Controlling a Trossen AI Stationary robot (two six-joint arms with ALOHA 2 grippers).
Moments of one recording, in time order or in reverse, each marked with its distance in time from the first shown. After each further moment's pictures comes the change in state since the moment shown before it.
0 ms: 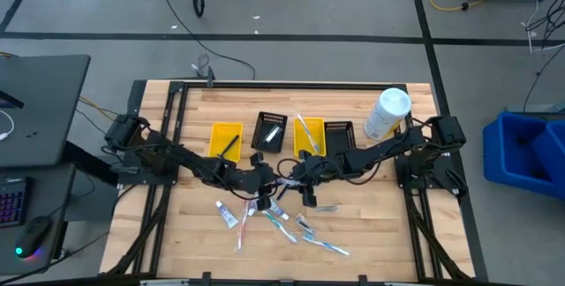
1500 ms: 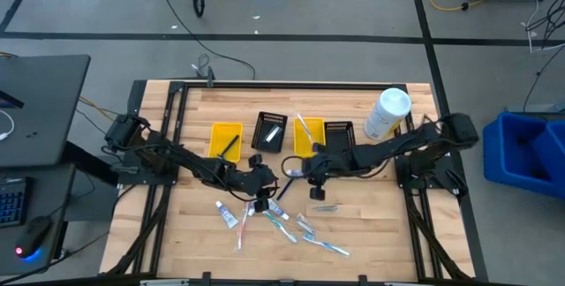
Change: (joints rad) left arm -0.001 0.000 -0.002 -0.056 0.024 -0.030; right arm 0.002 -0.119 0.000 -0.312 0.152 0.051
